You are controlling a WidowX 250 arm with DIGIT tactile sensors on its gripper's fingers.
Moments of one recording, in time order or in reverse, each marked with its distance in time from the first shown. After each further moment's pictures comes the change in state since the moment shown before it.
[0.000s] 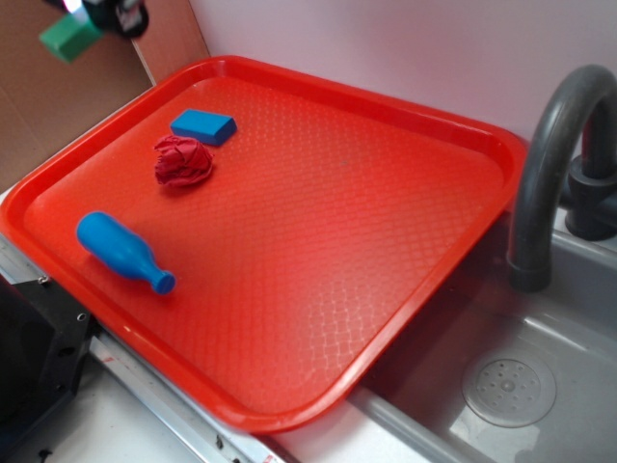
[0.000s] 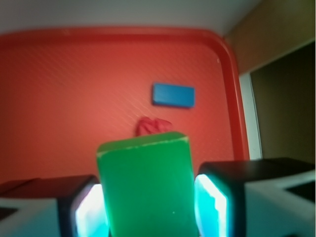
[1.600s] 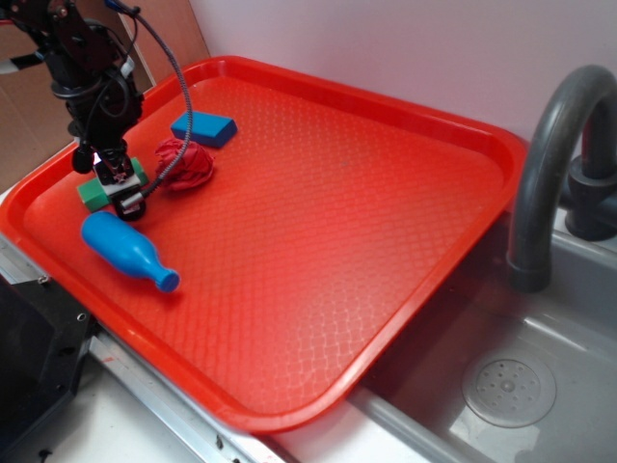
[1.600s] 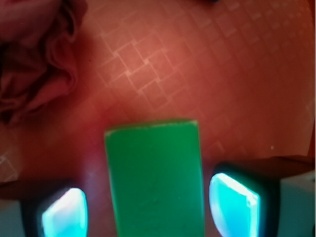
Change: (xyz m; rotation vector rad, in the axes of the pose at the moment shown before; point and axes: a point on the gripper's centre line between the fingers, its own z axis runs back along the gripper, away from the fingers) arm -0.035 0.078 -0.199 0.033 0.156 -0.309
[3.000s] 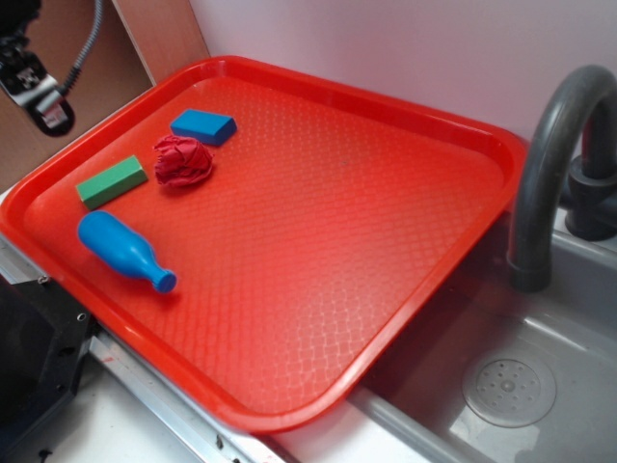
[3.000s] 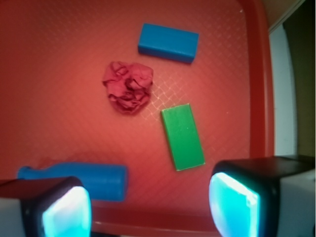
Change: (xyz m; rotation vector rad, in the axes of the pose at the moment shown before) arm -0.030 -0.013 0.100 -0.207 -0.148 0.138
